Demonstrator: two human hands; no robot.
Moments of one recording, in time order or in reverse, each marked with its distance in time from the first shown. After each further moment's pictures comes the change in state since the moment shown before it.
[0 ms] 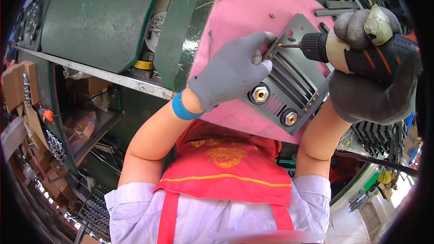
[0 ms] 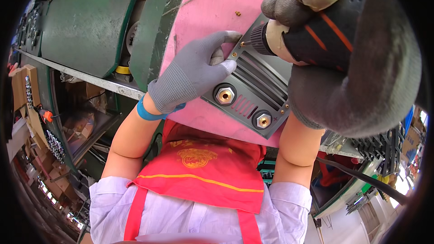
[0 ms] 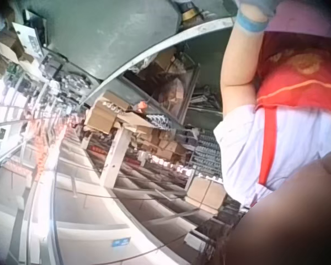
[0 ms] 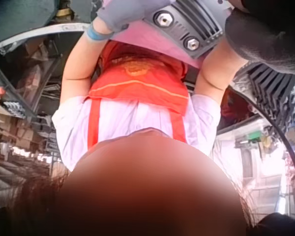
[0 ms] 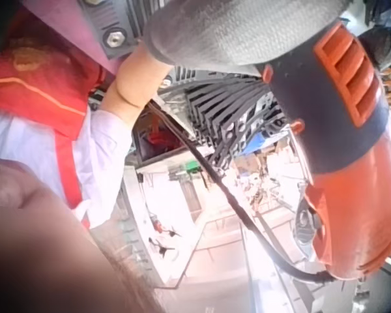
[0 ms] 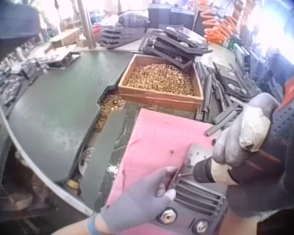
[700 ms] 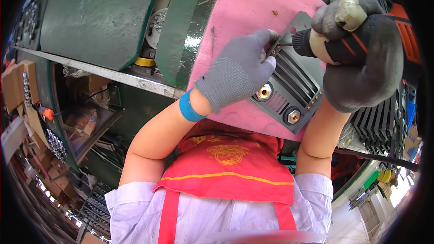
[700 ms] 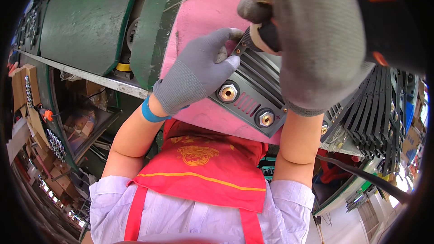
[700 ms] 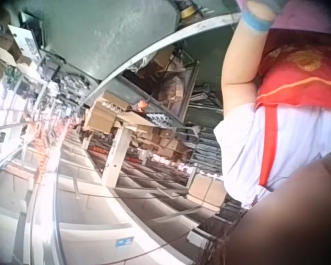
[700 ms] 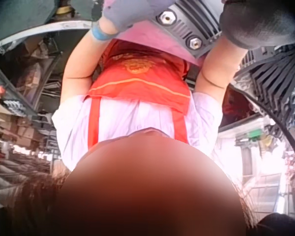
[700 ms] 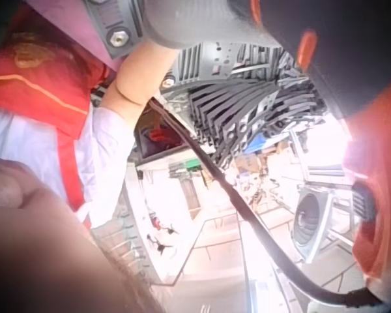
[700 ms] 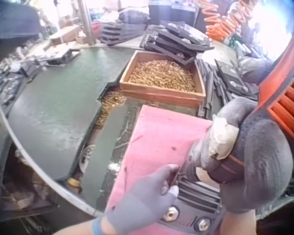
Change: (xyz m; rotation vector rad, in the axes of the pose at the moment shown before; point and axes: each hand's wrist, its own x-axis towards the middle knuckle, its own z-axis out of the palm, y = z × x) left_hand -0.001 -0.003 0.014 0.016 0.099 0.108; right_hand -0.009 0.011 -0.010 0.134 -0.081 0.182
